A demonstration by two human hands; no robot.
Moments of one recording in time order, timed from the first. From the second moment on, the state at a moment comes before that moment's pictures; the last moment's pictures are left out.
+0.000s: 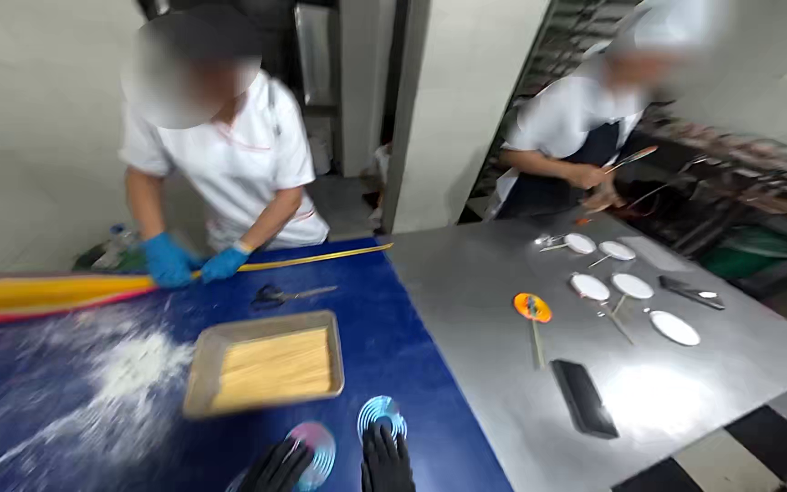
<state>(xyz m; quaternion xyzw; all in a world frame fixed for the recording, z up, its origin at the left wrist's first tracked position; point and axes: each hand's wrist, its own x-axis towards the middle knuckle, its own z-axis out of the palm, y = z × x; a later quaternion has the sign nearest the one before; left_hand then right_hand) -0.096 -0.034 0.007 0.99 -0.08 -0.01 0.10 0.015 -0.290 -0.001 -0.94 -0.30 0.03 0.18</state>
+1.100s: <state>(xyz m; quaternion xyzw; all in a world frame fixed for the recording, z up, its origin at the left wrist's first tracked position) -0.233 -0.007 0.002 0.98 0.12 0.04 0.16 0.150 -0.077 0.123 -0.84 -0.54 0.01 0.02</state>
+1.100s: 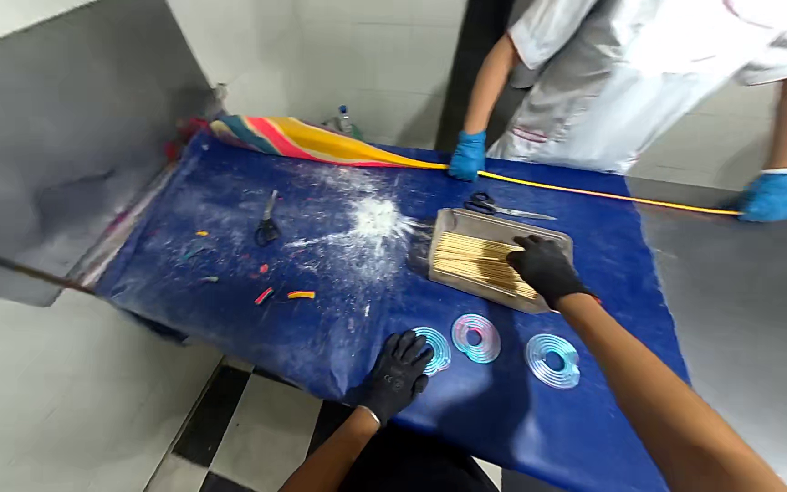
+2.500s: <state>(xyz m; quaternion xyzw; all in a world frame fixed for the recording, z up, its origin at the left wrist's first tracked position) -0.165 0.027 0.026 0.89 0.42 -0.06 0.17 -0.067 -0.117 -0.004 -0.74 -0.63 0.02 0.21</state>
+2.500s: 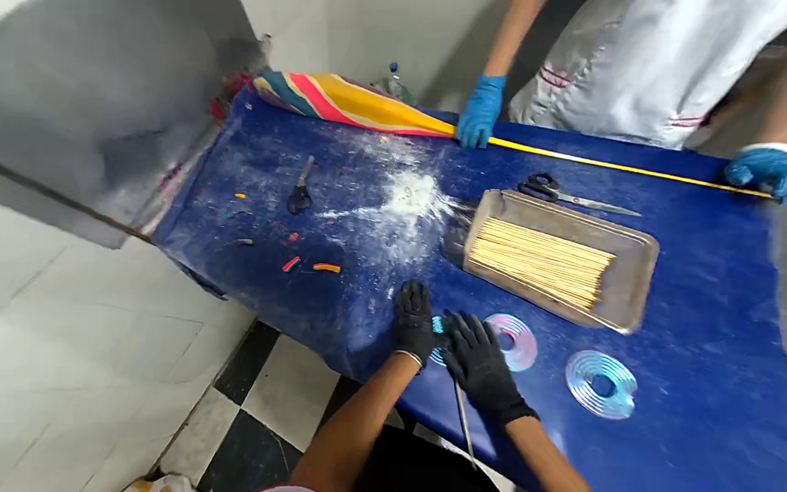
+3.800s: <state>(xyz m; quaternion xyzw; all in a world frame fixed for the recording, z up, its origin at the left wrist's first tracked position) -0.319 0.143 0.074 0.84 0.34 0.21 0.37 -0.110 -0.108 -0.039 -0.85 -0.49 -0.06 0.21</state>
